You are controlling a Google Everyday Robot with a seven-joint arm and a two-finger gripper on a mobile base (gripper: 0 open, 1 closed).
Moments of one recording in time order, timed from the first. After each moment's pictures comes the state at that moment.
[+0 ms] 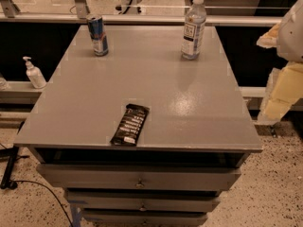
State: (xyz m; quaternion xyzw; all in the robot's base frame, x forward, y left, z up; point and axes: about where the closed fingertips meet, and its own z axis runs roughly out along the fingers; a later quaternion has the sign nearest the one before) arm 0.438 -0.217 0.976 -0.60 0.78 -0.03 0.16
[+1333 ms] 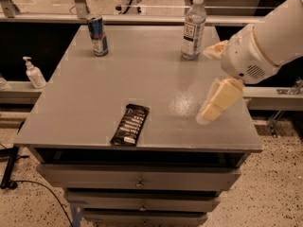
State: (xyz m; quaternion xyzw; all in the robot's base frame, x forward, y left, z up) arm 0.478 -0.121 0.933 -0.62 0.72 0.10 0.29
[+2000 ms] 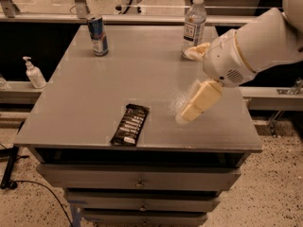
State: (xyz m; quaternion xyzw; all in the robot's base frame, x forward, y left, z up) arm 0.483 -0.077 0.930 -0.62 0.70 0.14 0.34
